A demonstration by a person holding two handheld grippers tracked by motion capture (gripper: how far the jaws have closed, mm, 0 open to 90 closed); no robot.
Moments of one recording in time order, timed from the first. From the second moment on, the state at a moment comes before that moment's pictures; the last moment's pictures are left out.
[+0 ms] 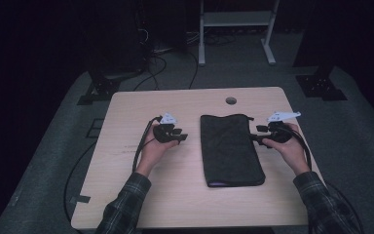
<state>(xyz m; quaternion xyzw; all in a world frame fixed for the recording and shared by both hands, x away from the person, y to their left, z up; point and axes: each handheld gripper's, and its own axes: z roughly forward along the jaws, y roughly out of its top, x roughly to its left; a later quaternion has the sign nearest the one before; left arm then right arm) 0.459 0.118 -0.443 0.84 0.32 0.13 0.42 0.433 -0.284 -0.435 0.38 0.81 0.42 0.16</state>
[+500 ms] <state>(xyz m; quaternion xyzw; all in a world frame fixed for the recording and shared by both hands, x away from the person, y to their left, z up) 0.512 0.077 -0.446 0.83 0.34 0.14 0.42 0.500 -0.265 -0.443 0.40 0.80 0.42 0.17</state>
